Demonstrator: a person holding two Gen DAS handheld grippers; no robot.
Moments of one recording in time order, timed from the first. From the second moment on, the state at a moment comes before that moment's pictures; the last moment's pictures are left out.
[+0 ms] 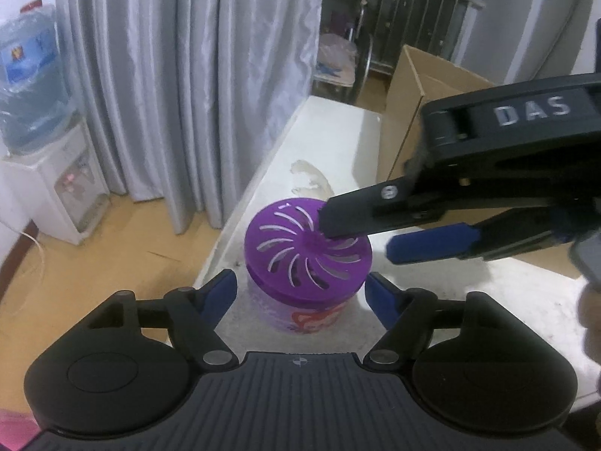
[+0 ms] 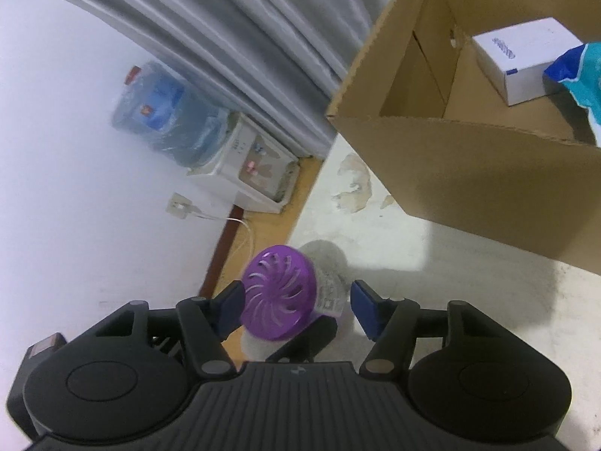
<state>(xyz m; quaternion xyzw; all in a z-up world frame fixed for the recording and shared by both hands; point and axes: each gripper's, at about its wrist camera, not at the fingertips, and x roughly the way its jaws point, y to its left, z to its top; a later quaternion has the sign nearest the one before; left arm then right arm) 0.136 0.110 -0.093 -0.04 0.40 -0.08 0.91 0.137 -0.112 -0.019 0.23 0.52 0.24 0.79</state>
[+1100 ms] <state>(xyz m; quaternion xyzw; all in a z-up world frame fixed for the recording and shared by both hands) 0.069 -0.017 -0.079 -0.04 0.45 -0.21 0.87 0.053 -0.246 -0.018 0.23 0.54 0.17 0.79</state>
